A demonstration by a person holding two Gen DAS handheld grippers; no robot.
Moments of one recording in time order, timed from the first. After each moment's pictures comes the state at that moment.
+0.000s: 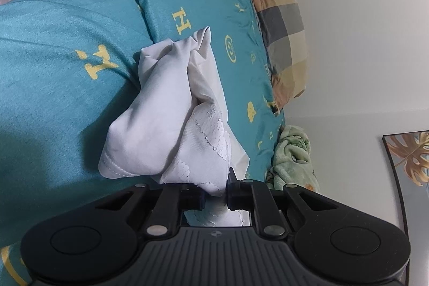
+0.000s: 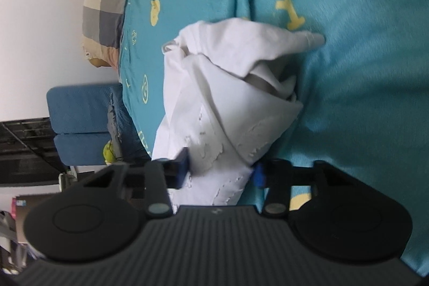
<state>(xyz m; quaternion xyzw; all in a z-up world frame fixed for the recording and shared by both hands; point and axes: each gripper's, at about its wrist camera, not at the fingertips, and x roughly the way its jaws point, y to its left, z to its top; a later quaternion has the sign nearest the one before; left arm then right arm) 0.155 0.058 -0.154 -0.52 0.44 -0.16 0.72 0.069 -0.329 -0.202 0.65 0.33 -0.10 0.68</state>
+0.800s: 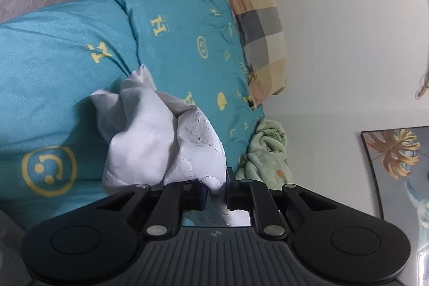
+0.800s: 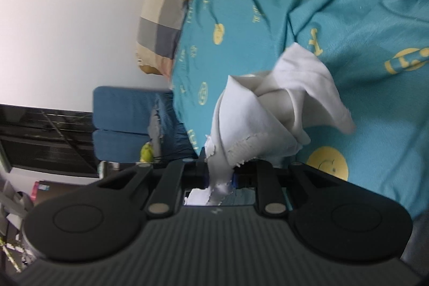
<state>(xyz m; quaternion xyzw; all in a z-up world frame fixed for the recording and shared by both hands) 0.064 0.071 -0.046 -0.53 0.42 -0.17 0.71 -0.022 -0.320 -0.087 0.65 0.24 -0.06 0.72</state>
